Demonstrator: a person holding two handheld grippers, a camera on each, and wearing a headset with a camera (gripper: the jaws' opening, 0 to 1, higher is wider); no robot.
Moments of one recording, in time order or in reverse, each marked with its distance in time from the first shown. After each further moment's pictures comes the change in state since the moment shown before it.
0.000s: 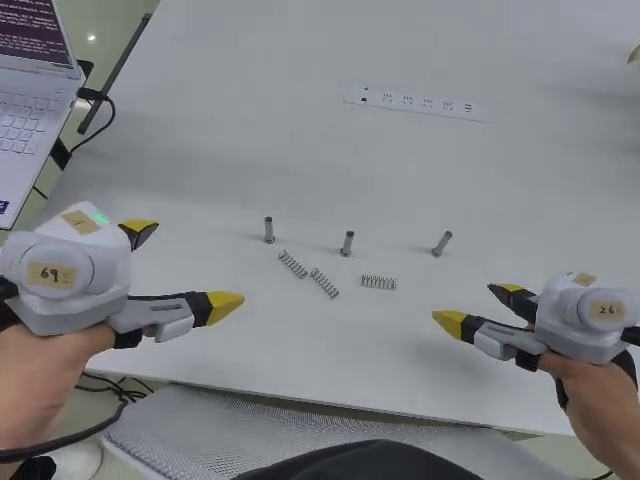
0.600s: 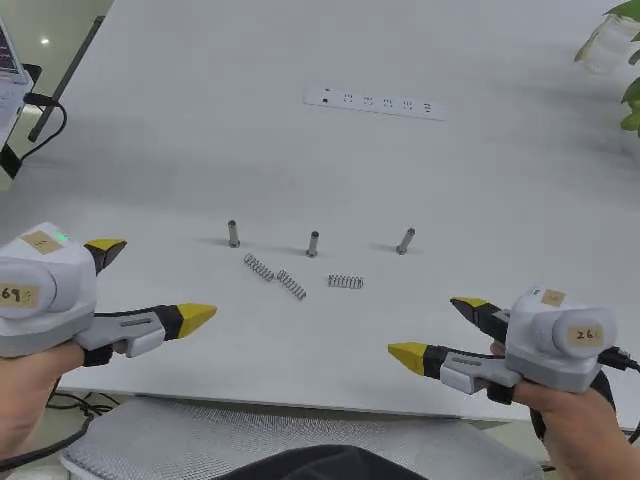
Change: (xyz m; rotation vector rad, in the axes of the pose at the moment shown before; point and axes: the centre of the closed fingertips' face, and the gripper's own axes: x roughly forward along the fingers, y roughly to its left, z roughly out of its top) left arm 0.014 -0.006 -0.011 -0.041 -0.003 -0.018; right arm -0.040 0.057 -0.003 -0.015 0.004 0.080
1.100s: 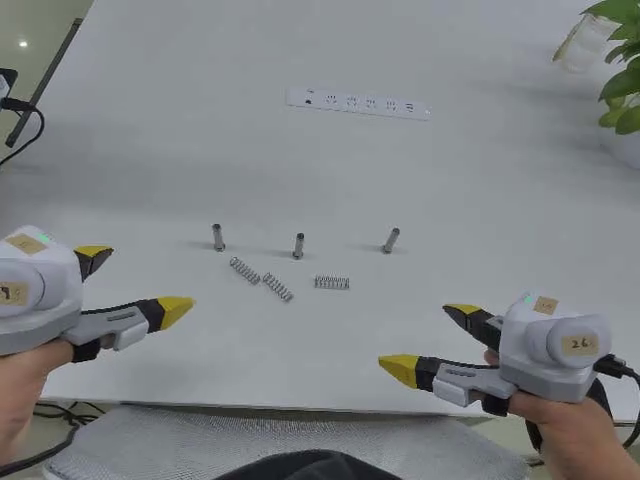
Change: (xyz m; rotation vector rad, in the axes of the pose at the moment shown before) left arm 0.010 0.010 -0.008 -0.030 0.012 0.020; right arm -0.017 0.015 -0.001 -0.004 0.013 0.004
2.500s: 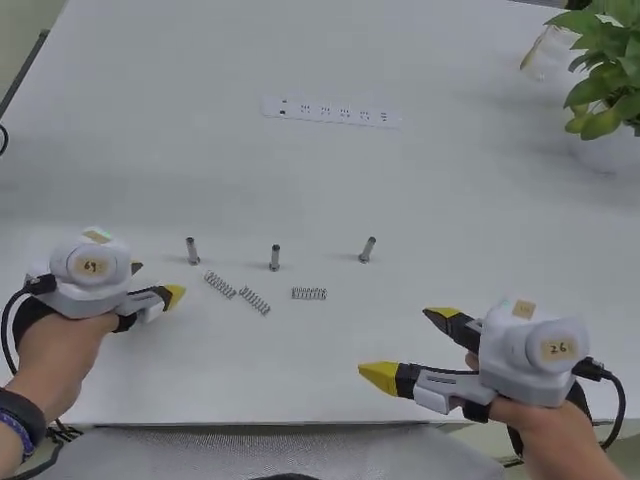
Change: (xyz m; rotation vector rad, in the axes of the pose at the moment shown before) left arm 0.094 0.025 -0.034 0.029 0.127 0.042; right arm -0.008 0.002 0.008 -0.007 -0.011 -0.010
